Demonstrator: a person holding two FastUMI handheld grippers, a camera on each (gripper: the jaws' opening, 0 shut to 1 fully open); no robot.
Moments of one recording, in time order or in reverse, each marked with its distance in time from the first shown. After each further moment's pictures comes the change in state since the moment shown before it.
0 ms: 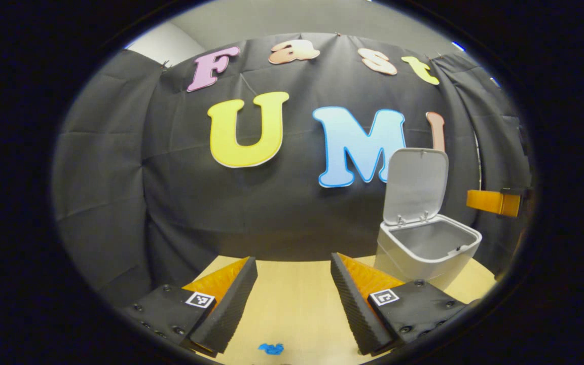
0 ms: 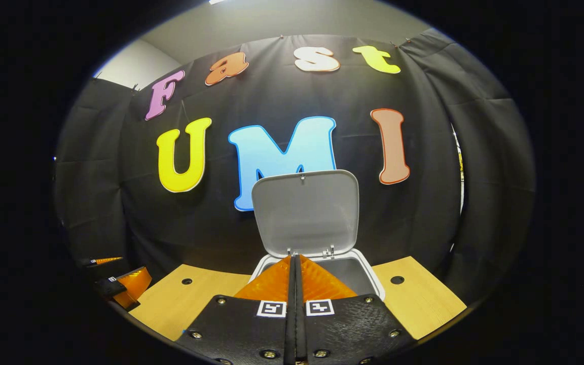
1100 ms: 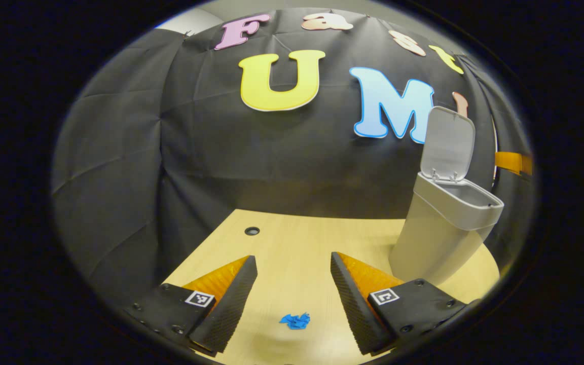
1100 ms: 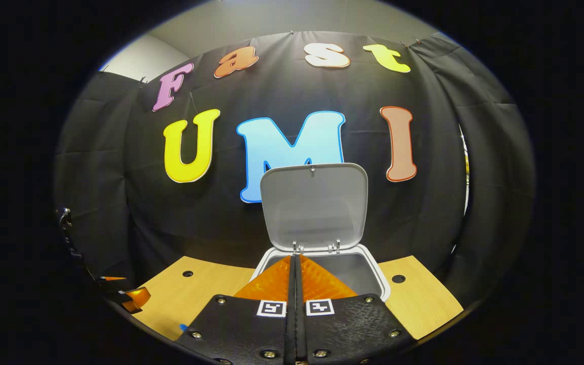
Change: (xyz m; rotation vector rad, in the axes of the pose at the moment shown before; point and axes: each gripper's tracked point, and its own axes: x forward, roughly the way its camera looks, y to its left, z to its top) left arm -0.009 0.075 -0.115 -0.073 0.221 0.058; right arm -0.001 0.009 -0.009 -0.038 0.030 0.024
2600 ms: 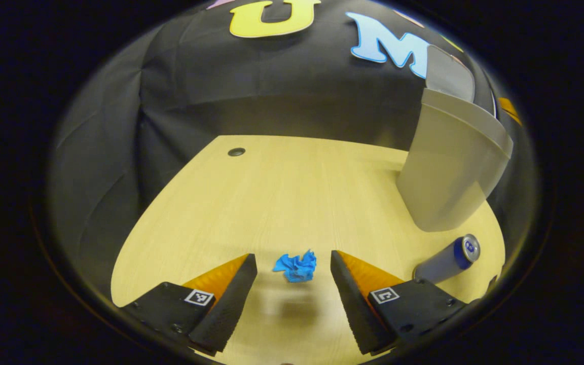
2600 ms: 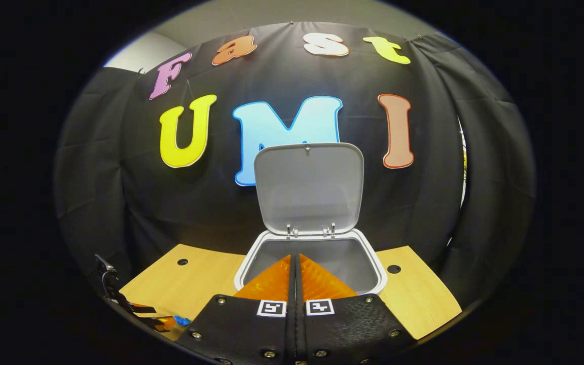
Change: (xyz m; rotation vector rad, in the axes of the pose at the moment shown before) left arm 0.029 0.004 -0.166 0.009 0.361 -0.070; right arm -0.002 -0.011 -0.027 -0.011 0.083 -0.029
